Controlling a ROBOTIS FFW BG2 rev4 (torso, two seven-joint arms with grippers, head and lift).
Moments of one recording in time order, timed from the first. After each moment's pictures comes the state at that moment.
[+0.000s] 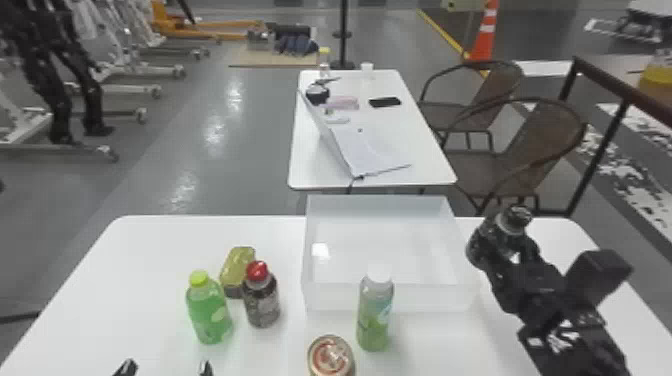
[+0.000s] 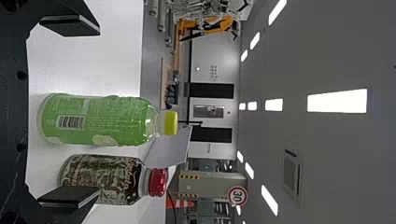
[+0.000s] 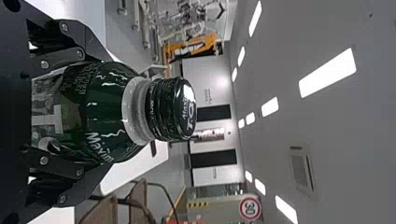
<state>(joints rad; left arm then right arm) 0.41 0.00 0.09 -1.50 0.09 -0.56 -0.11 0.05 -0.13 0.00 -1.59 -0.26 -0.12 0.20</state>
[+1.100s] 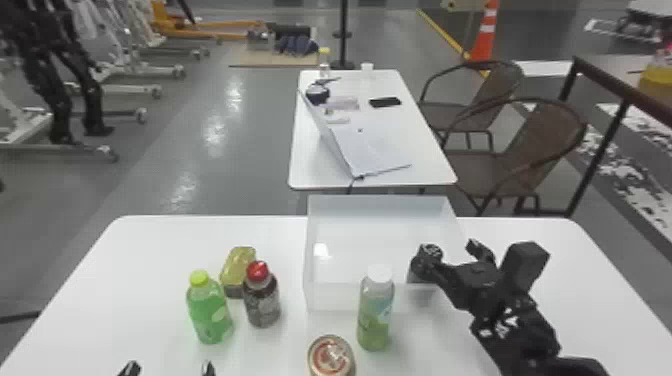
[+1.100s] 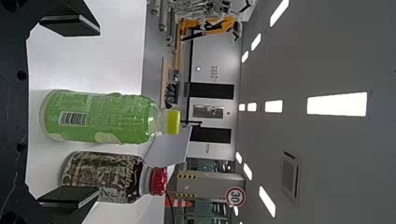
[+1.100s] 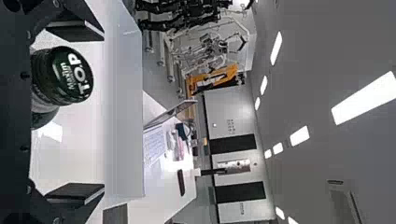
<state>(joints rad) 0.41 0.00 0.08 -1.48 0.10 -0.58 -0.11 -0.15 -0.13 0.14 -1.24 -0.29 -0.19 0.26</state>
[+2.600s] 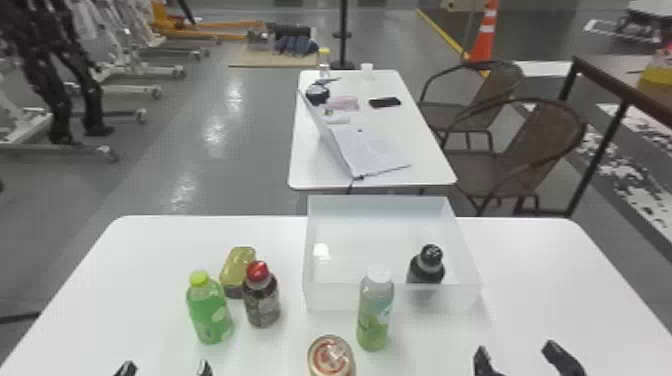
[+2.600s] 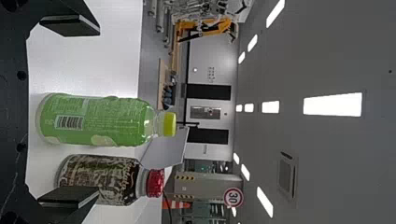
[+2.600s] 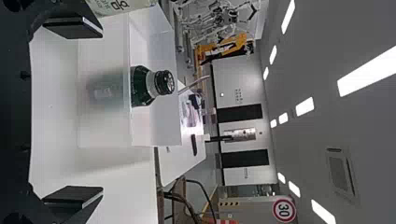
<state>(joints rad) 0.41 0.00 0.08 -1.48 0.10 -0.59 -0.11 0.49 -0.20 0.05 -1.83 -0.27 -0.20 0.10</state>
